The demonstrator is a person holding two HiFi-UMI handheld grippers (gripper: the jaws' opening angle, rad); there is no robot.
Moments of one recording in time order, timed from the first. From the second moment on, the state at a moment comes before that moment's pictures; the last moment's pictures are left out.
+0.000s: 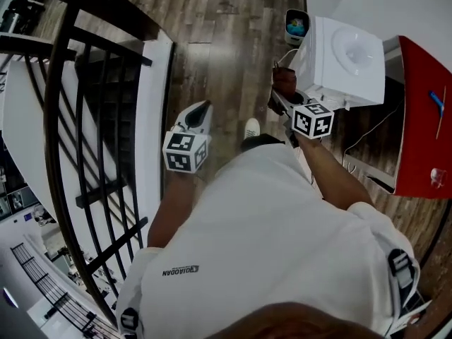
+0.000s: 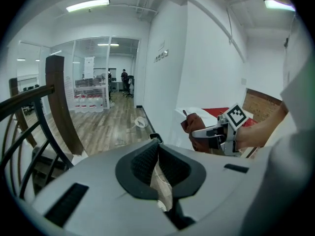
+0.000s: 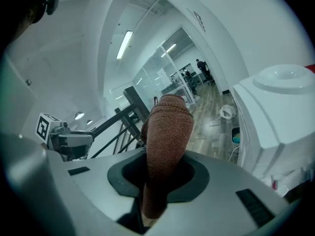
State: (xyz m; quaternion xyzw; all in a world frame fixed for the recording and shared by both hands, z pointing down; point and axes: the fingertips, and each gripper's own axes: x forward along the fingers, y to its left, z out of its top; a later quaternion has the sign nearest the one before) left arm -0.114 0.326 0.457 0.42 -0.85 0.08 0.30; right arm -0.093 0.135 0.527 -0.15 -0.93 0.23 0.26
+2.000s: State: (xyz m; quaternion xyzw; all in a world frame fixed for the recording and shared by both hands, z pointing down) left arm -0.350 0.109 0.512 0.82 -0.48 0.18 0.25; right arm -0.241 -0.026 0.516 0.35 -0.84 -0.04 0.43
